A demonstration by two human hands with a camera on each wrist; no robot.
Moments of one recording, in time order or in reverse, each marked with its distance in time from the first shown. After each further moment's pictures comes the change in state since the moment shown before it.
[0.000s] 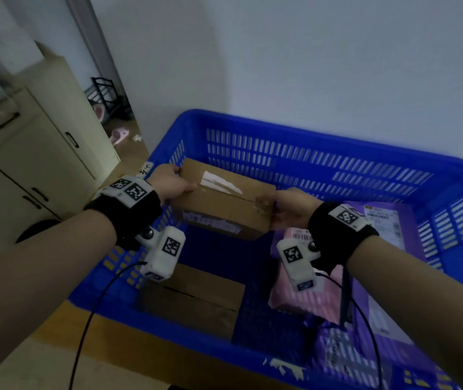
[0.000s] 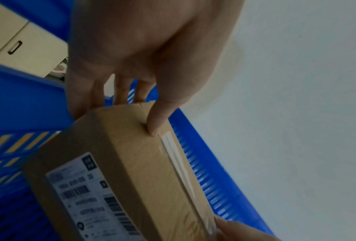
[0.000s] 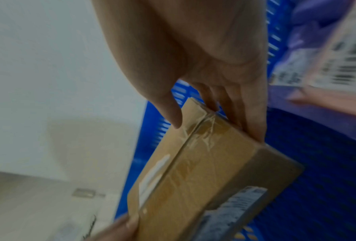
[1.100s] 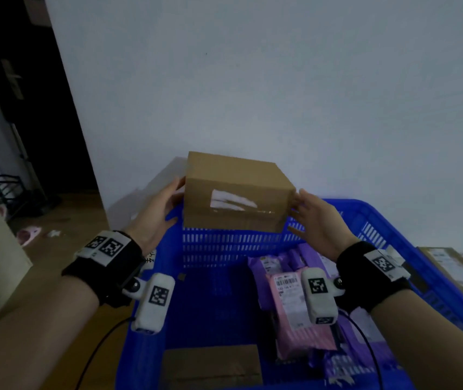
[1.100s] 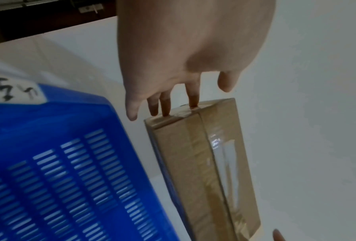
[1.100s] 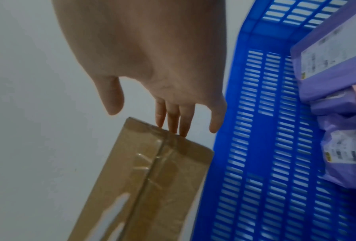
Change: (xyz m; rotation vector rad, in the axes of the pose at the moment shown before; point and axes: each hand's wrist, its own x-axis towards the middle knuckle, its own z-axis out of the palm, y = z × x) left_hand -0.013 0.037 -0.084 -0.670 -0.515 0.579; right_hand -0.123 -0.046 0.014 0.328 0.275 -0.613
